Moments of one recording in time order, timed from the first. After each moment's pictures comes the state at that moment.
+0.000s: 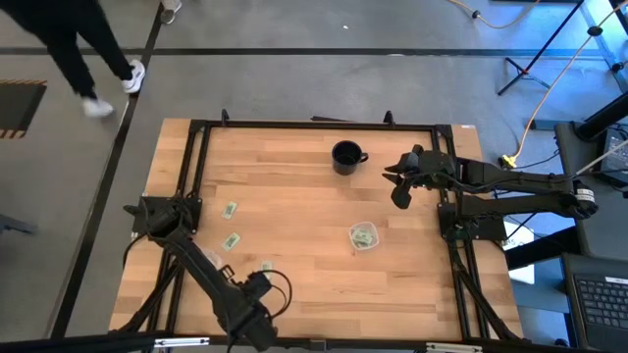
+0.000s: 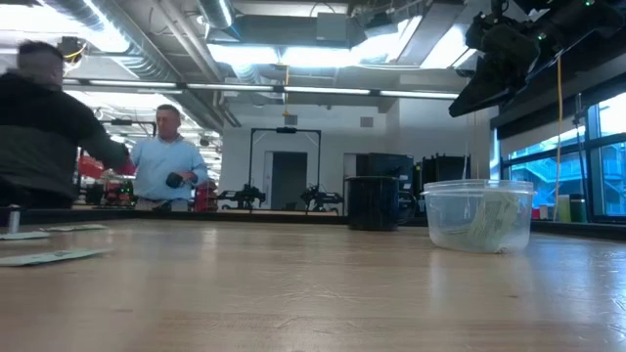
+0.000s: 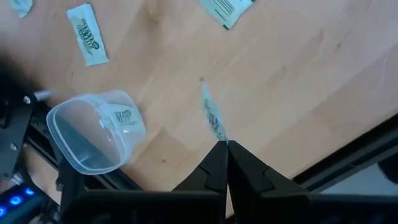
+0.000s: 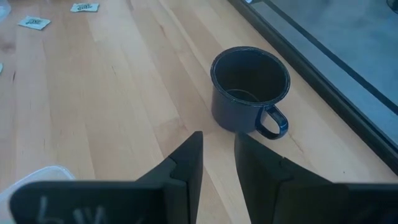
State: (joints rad) left arm -0.78 2.09 1.86 -1.57 0.00 -1.50; right arm -0.20 0.79 0.62 -0.43 0.22 0.12
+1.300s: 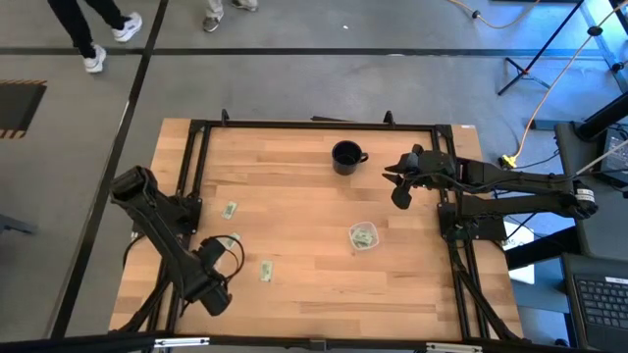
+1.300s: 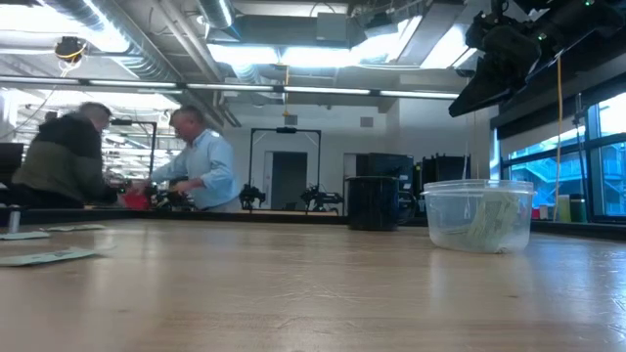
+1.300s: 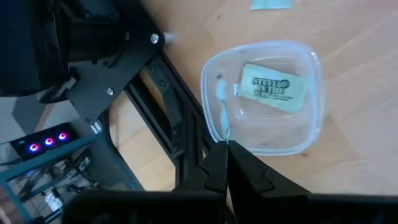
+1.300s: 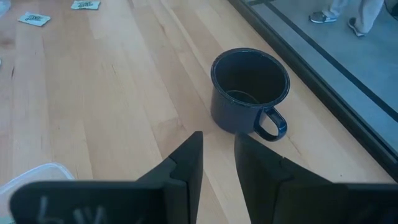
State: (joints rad) left arm -0.88 1.67 1.25 -1.56 0.10 -1.79; right arm -0.20 0.79 0.62 -0.43 0.22 0.10
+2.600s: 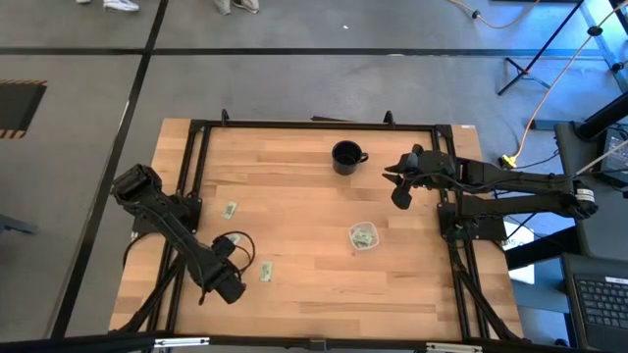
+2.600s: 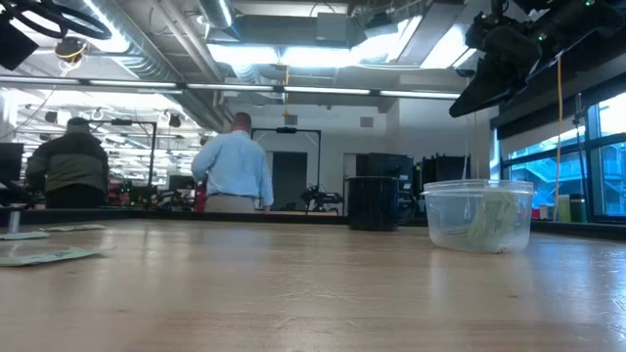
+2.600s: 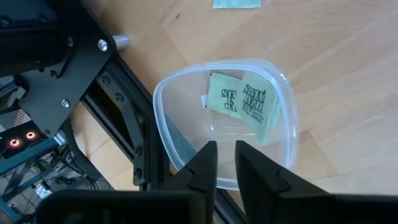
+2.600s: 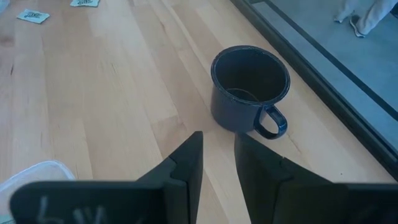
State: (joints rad) left arm -0.77 1.67 1.12 -1.35 0.15 -1.66; right arm -0.20 0.79 0.62 -0.44 0.22 0.10
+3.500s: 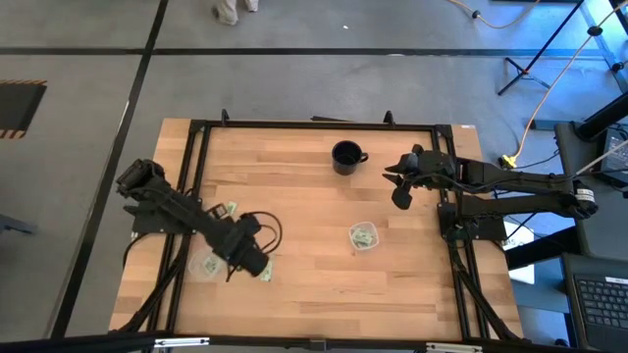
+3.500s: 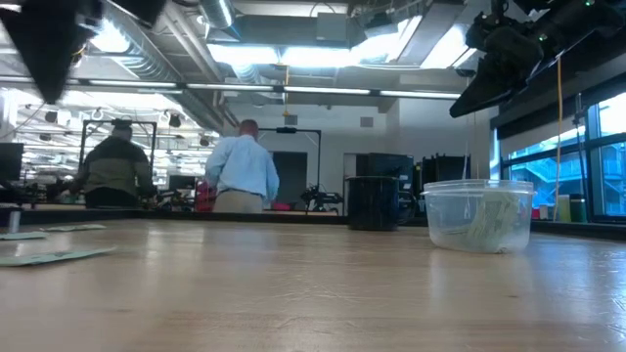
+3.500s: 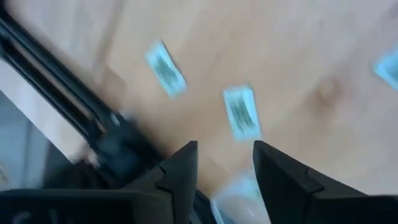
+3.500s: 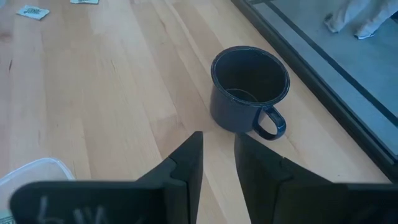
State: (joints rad) left arm -0.53 1.66 1.33 -1.57 -0.20 -1.18; right arm -0.20 0.79 0.62 -0.44 0.22 0.08
